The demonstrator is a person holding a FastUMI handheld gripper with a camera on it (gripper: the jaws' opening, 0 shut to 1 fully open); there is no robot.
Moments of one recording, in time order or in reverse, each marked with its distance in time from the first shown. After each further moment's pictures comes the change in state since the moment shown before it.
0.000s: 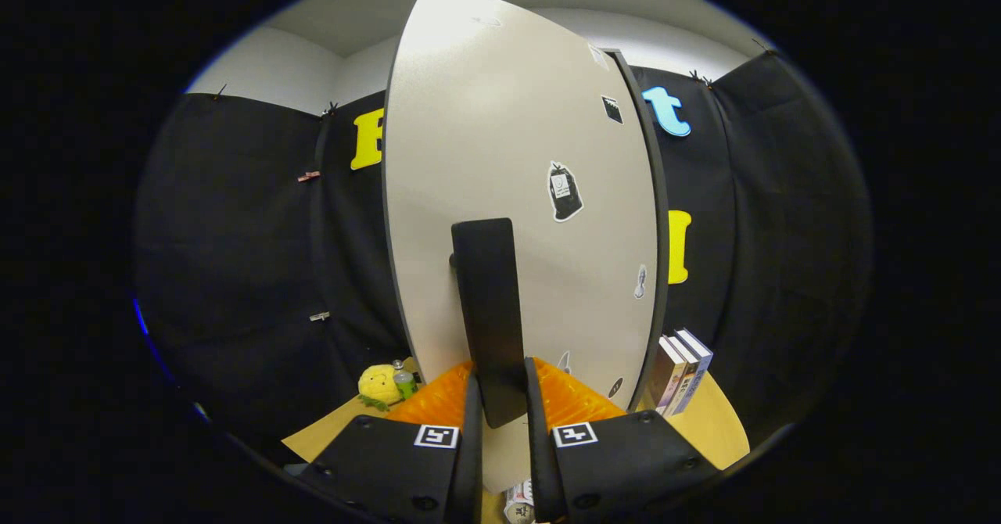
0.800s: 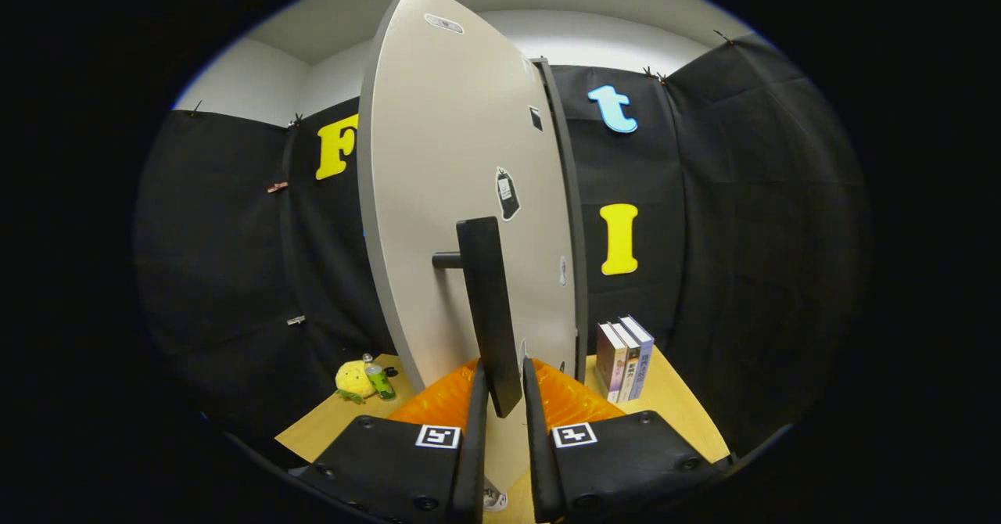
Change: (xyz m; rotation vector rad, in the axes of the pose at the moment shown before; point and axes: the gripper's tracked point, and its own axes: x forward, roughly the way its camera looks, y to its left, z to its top) arm -0.070 -0.083 0.001 0.040 0.013 -0.146
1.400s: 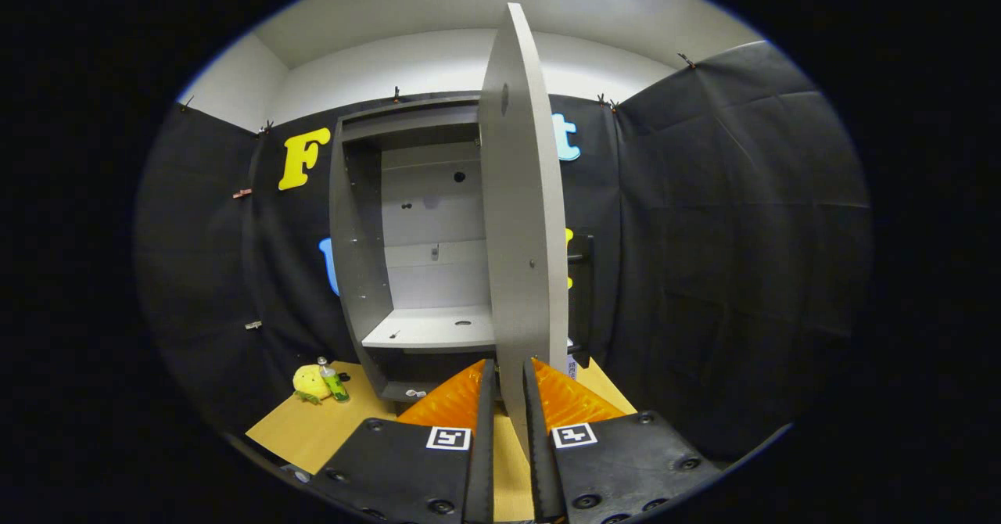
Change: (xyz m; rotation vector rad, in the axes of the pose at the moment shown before) arm -0.071 -0.051 0.019 -0.041 -0.084 -0.155
